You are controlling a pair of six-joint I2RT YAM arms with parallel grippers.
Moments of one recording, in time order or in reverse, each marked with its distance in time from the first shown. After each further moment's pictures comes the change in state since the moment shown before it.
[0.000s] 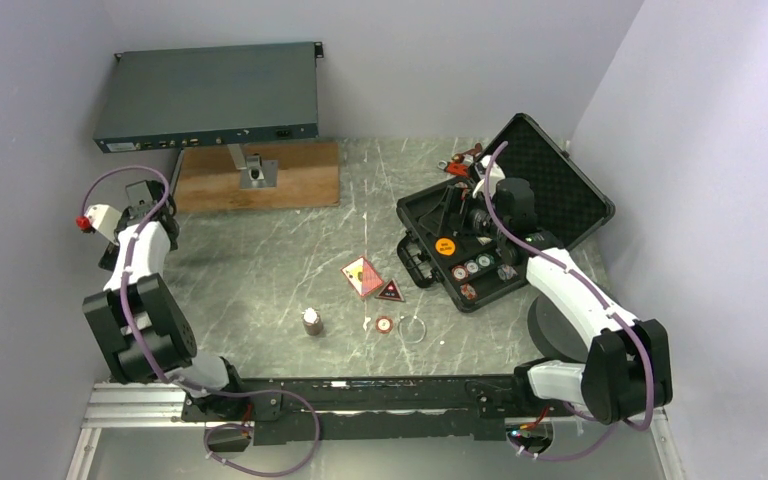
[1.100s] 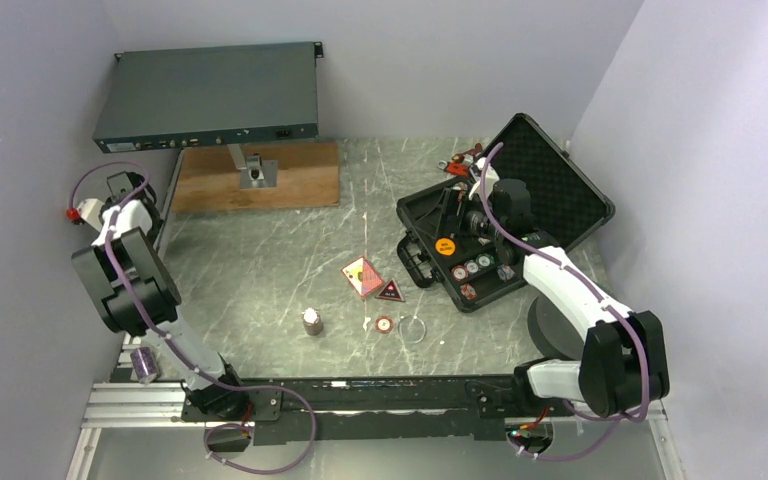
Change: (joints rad) left arm 0.114 0.306 0.181 0.058 0.087 0.087; right arm 0.000 0.030 -0.018 0.040 -0.065 0.009
